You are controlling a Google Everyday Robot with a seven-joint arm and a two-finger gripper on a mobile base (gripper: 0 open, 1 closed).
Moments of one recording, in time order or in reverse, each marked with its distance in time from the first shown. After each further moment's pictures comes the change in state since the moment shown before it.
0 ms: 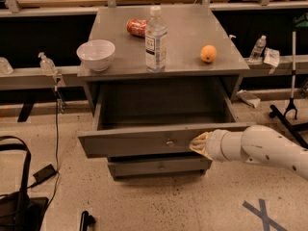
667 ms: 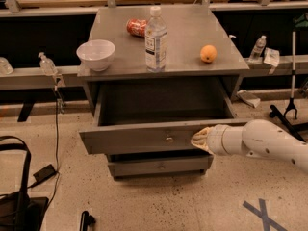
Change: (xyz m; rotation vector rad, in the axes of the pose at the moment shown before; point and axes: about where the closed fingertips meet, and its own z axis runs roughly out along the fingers) arm 0.000 -0.019 0.004 0.008 -0.006 -0.007
